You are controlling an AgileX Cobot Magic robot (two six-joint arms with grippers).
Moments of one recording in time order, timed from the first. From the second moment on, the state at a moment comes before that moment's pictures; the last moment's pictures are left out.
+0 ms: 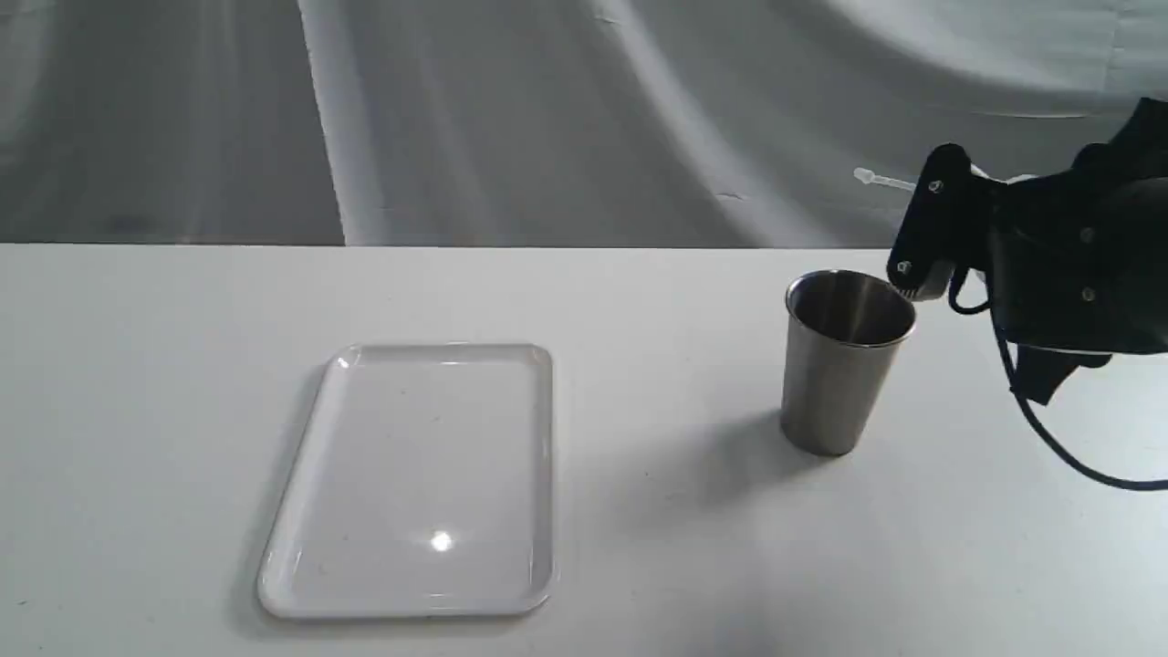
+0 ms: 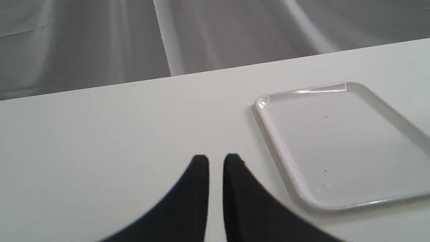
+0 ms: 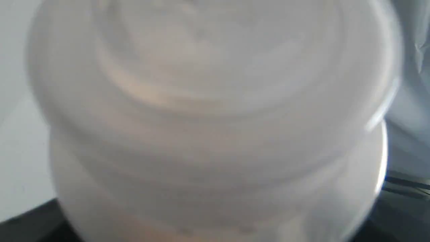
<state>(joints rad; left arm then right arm) -0.07 0.00 0.00 0.04 0.29 0.06 0.21 1.72 -1.06 -1.41 0.91 0.39</state>
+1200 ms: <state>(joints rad) -0.07 0.00 0.00 0.04 0.29 0.06 0.21 1.85 -1.06 -1.71 0.95 0.44</state>
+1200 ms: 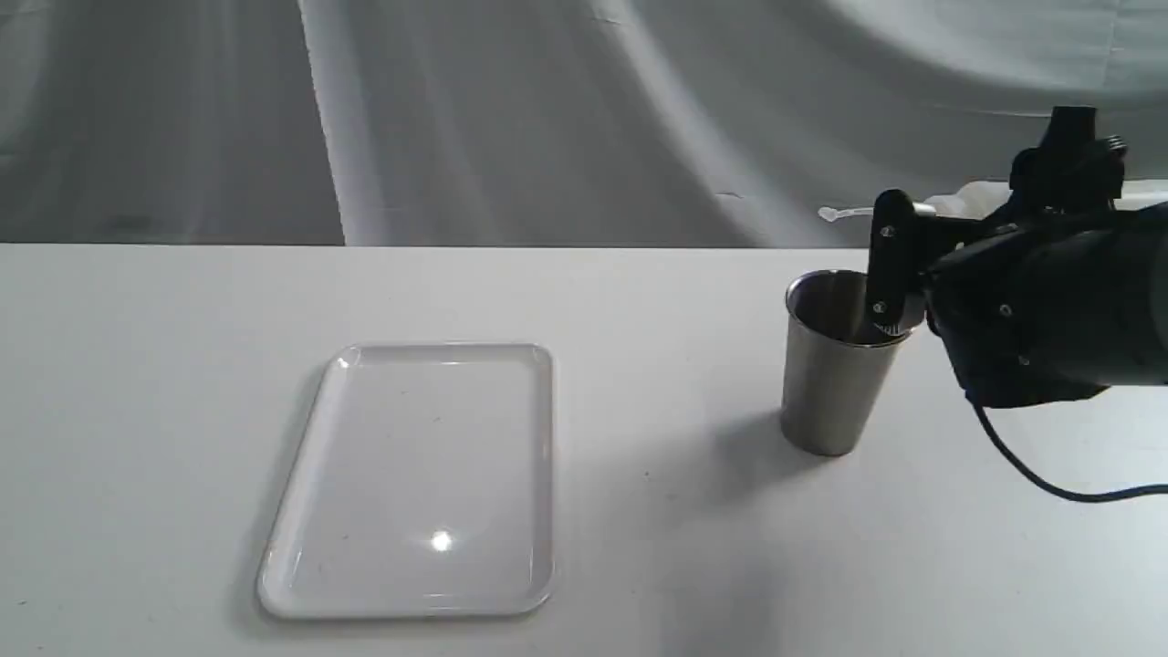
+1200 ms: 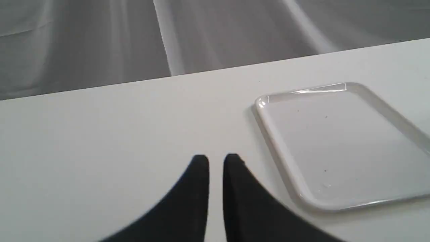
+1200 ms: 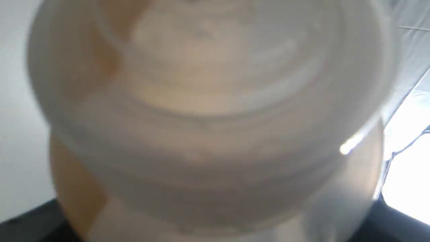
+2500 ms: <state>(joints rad) -0.07 0.00 0.00 0.04 0.29 0.06 0.23 1.85 -1.19 -1.71 1.01 0.09</state>
